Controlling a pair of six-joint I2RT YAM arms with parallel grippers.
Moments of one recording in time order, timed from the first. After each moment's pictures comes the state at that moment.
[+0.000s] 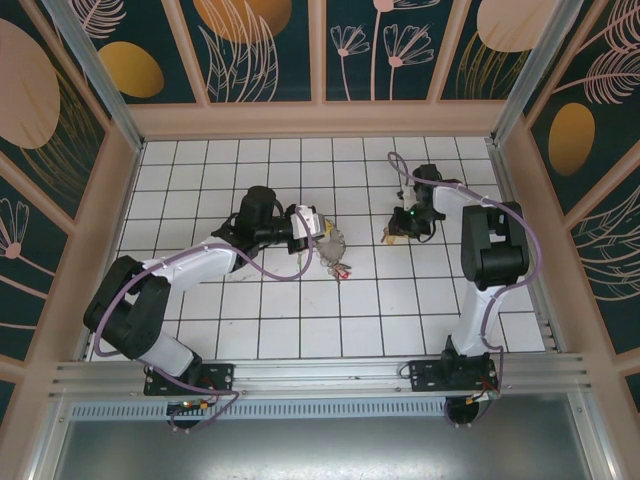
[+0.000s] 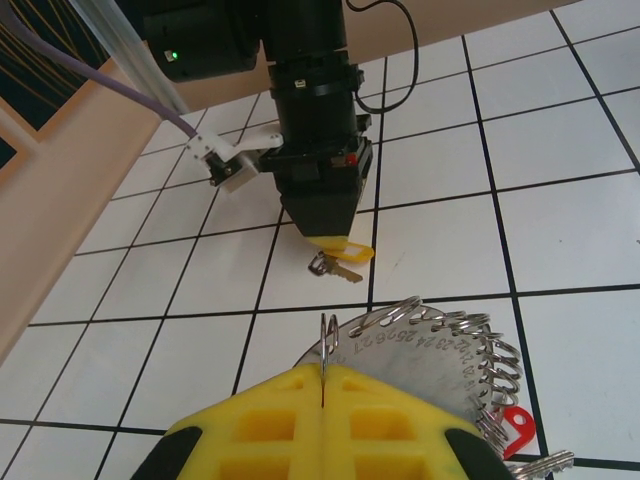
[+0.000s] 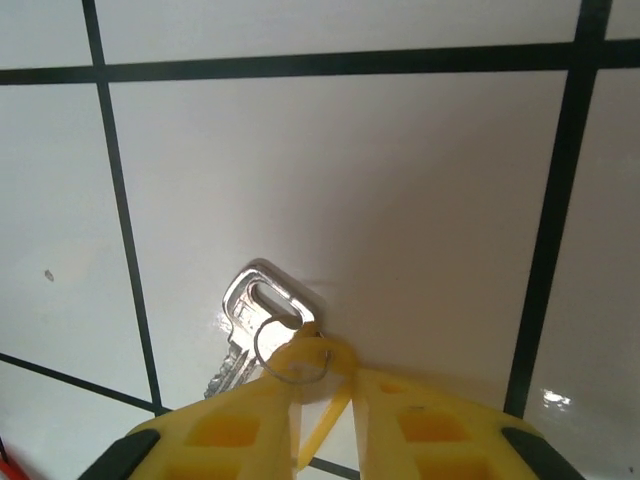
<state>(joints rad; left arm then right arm) -0.58 1.55 0.86 0.26 0.66 0.65 0.14 1.95 1.27 -0.69 -0.35 0.12</state>
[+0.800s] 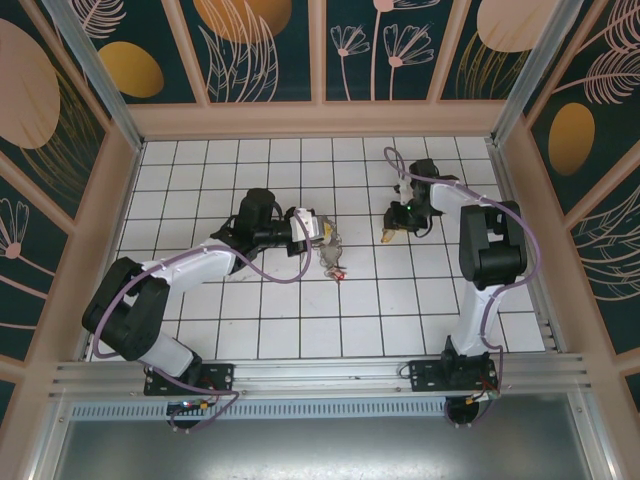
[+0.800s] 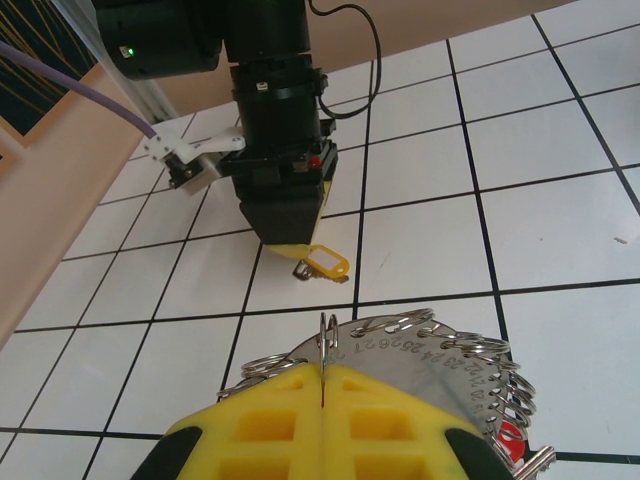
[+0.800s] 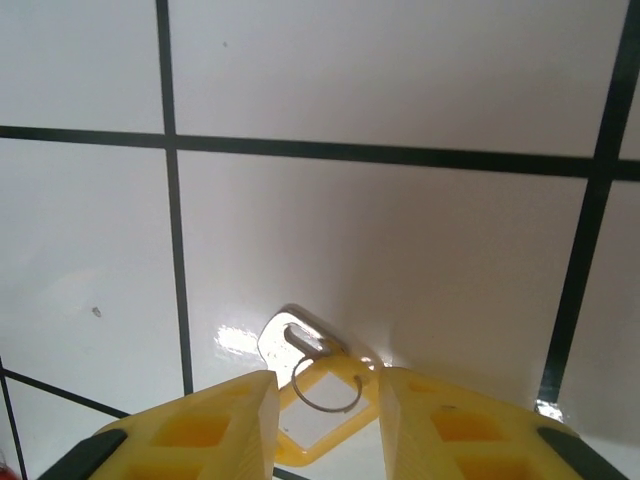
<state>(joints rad) -0.58 1.54 0.84 0.26 0.68 0.65 0.16 1.96 1.31 -0.67 -0.34 0.12</state>
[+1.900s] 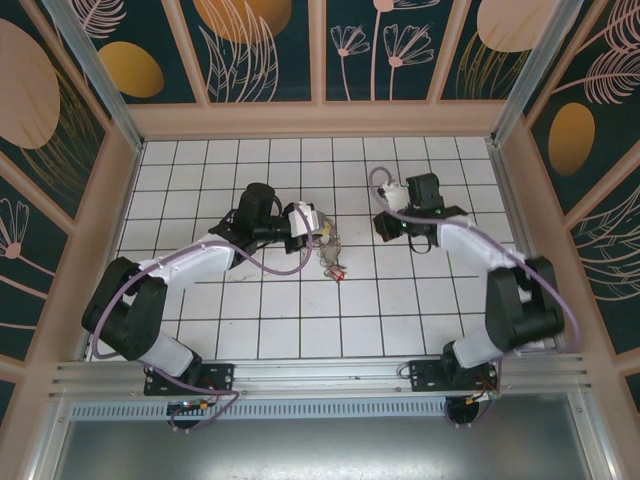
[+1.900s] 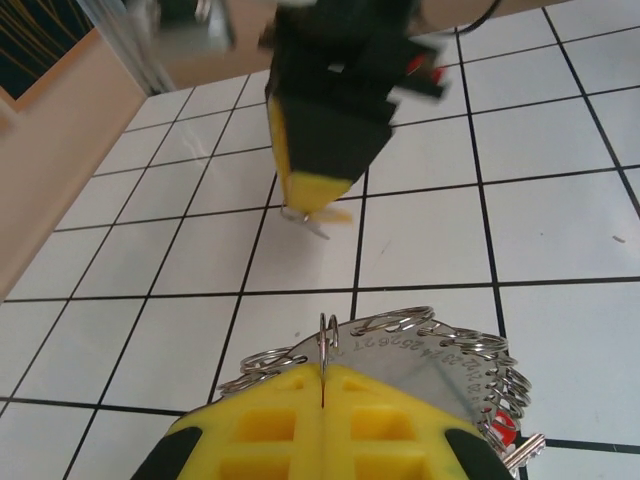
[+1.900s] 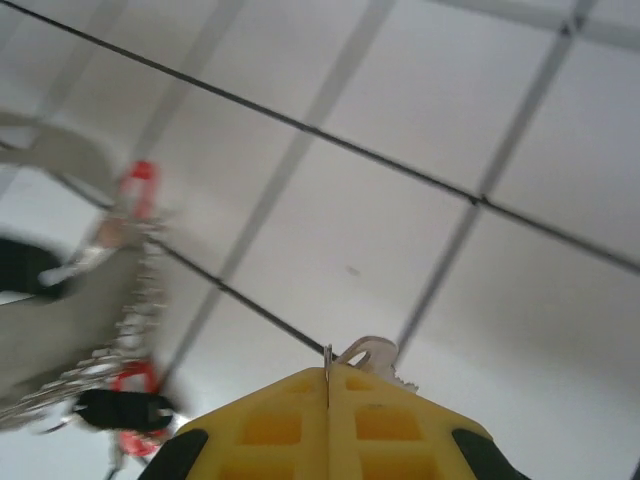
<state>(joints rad) -0.56 1.54 0.90 0.15 0.66 0.63 0.32 1.45 0.92 -0.31 -0.41 -0.12</state>
